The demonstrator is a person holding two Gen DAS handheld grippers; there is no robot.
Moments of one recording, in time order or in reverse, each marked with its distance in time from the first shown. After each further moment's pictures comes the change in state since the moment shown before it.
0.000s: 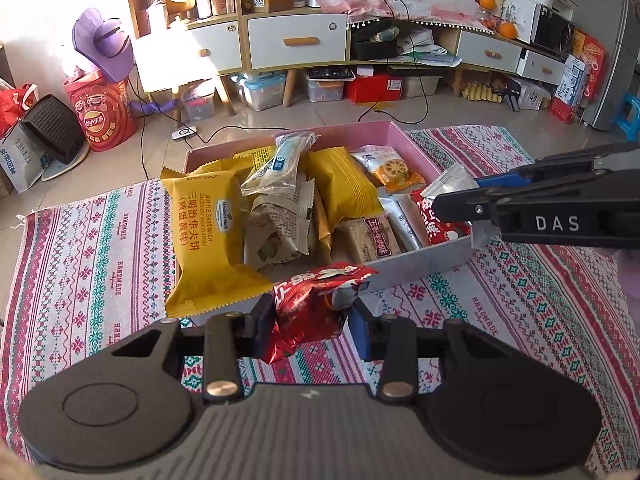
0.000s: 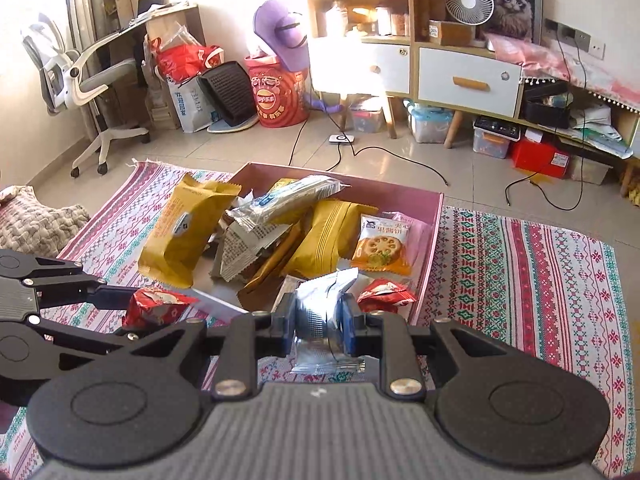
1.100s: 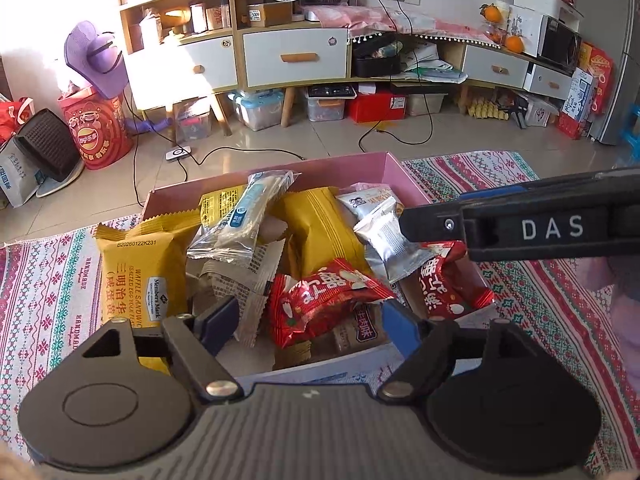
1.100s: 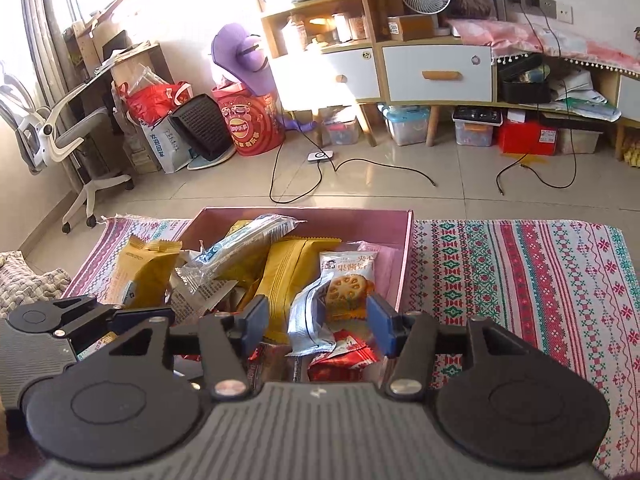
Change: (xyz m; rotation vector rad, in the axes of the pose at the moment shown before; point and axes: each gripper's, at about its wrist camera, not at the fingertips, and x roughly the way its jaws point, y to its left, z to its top) left arm 0.037 -0.020 0.027 -0.010 -0.048 0.024; right arm 0.012 -0.034 0.014 0.136 -0.045 -0.001
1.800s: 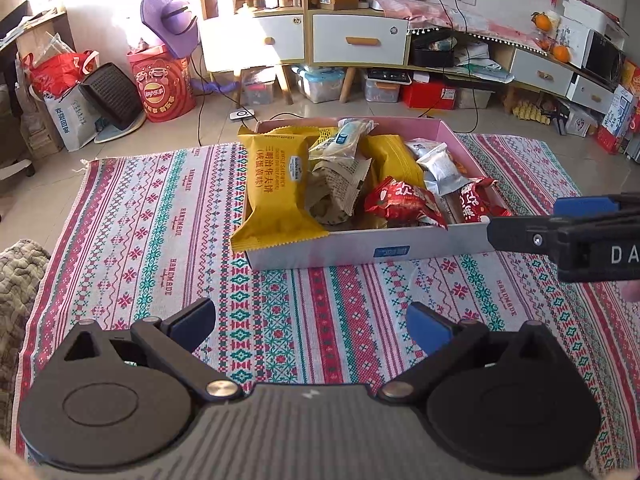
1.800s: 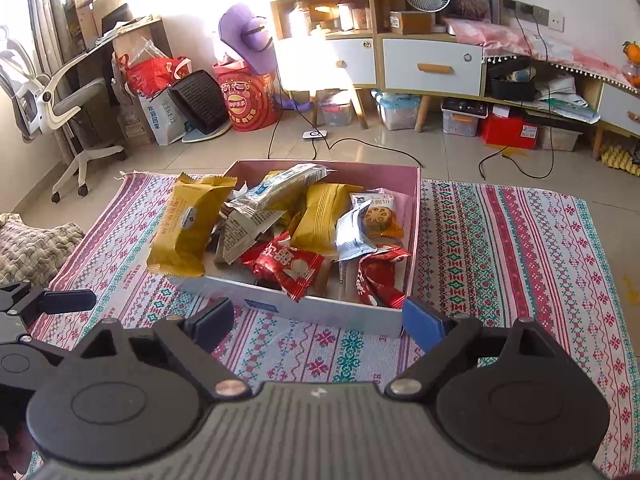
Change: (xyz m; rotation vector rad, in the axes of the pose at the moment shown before) left arm -0.077 0.038 -0.057 -0.138 0.068 0.107; right arm -0.052 0.056 -0.043 -0.053 0.044 -0.079
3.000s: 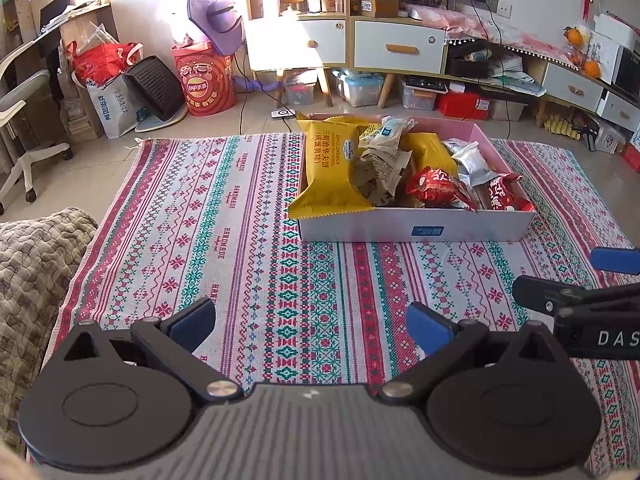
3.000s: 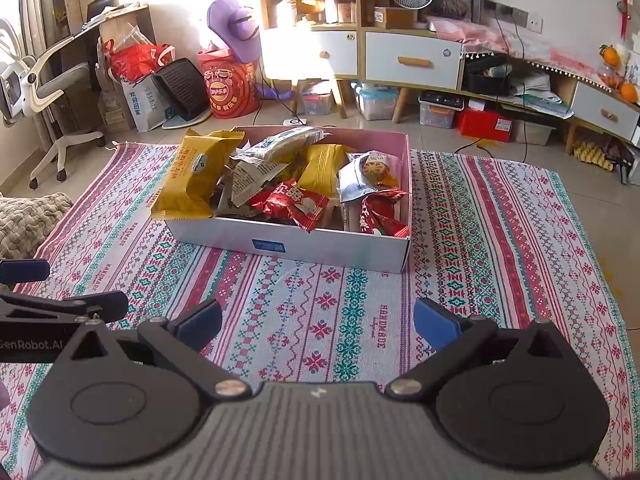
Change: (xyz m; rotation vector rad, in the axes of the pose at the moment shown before) left arm -0.026 0.013 -0.028 -0.054 -0.022 0.100; right arm -0.005 0.027 -0.043 -0.008 0.009 -0.111
